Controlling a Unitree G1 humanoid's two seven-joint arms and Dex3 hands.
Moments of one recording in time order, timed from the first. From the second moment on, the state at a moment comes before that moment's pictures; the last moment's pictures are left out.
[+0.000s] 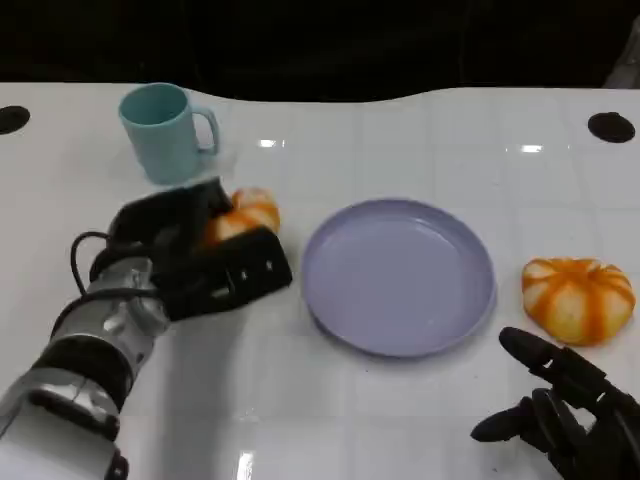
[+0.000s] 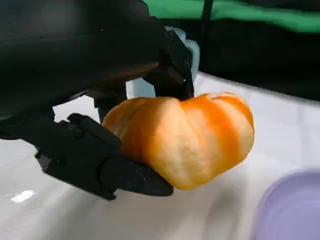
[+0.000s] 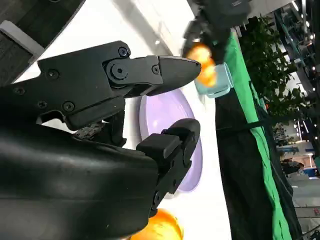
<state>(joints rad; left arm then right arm) -0.84 0.16 -0.35 1.21 0.55 -0.18 0.30 0.24 0.03 -0.09 0.10 0.36 -0.15 0.45</state>
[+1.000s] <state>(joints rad) -0.94 0.00 -0.50 1.12 0.61 -0.44 0.18 0.24 0.04 -0.09 0.10 0.38 -0.14 0.46</state>
